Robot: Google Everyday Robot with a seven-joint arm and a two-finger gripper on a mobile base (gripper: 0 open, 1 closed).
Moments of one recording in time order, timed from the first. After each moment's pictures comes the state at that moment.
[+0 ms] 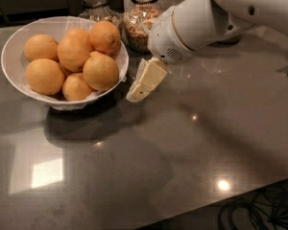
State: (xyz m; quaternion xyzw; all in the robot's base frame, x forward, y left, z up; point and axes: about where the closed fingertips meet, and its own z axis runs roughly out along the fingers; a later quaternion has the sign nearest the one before) arm 0.536 0.011 0.953 -0.64 0.65 0.12 0.39
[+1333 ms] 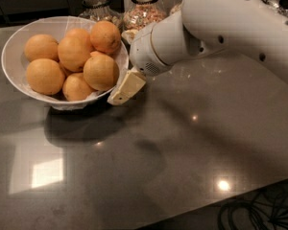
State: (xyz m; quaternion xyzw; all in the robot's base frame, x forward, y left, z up) arm 0.550 0.050 0.929 -0.63 0.63 0.12 0.43
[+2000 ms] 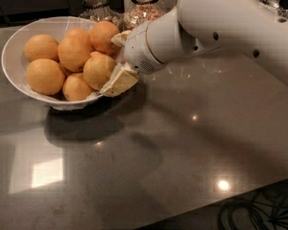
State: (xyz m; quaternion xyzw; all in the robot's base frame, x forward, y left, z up) arm 0.552 0.064 0.934 -0.64 0.62 0.14 0.44
